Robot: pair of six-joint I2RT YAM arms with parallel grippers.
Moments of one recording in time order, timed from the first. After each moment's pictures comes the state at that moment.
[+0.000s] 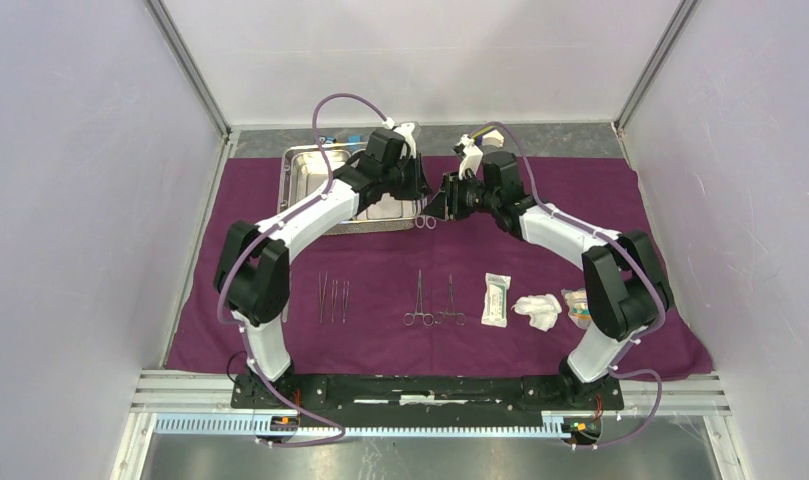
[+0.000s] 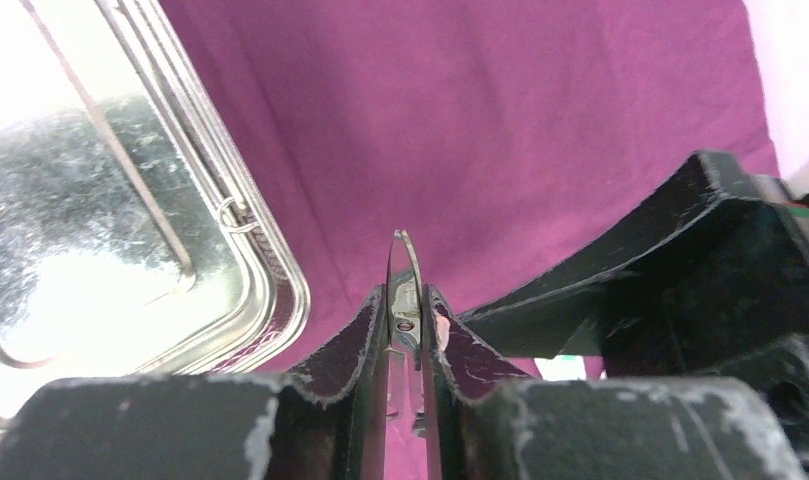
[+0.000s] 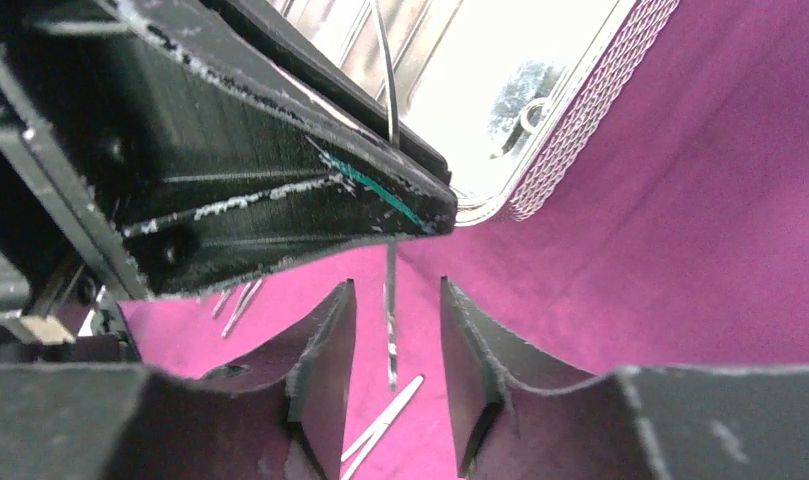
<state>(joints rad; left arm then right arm) -0.58 1.84 1.49 -0.27 0.18 -0.44 0.44 1.70 1.08 0.13 -0.53 0.38</state>
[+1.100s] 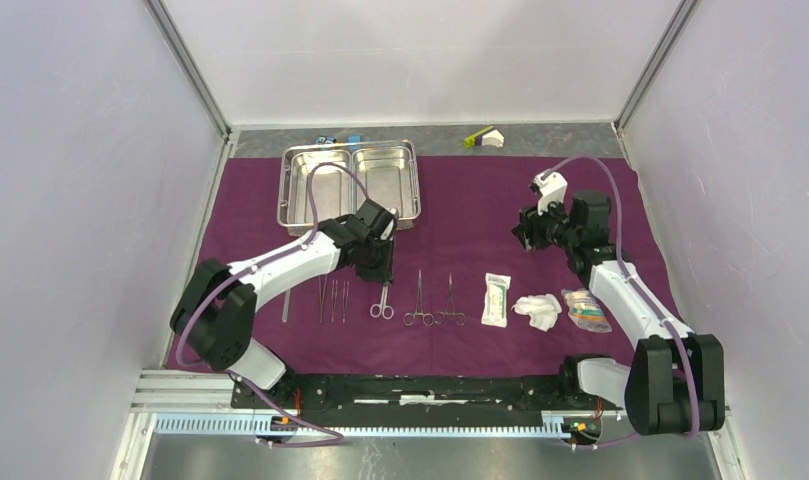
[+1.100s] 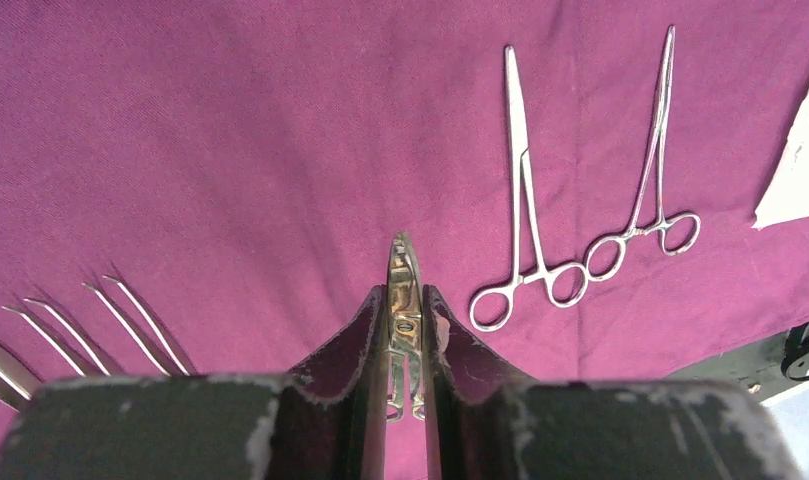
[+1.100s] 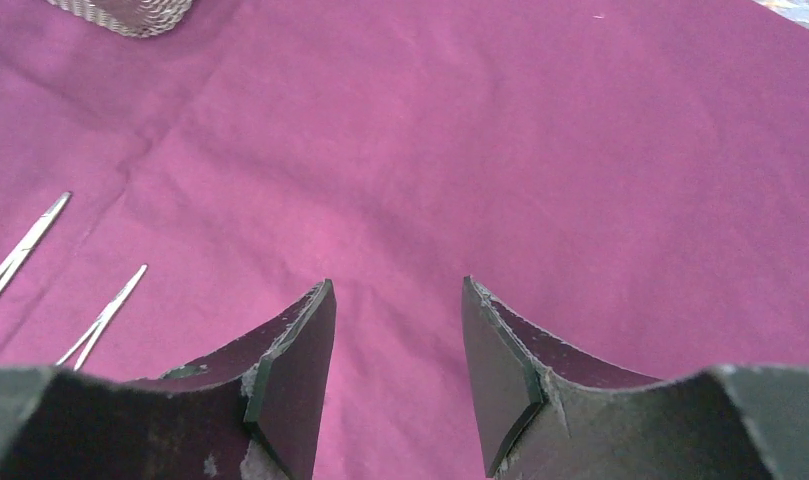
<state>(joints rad) -0.67 1.53 1.00 -0.57 0.09 -0.48 0.07 1.19 0.66 -0.02 -0.43 -0.22</state>
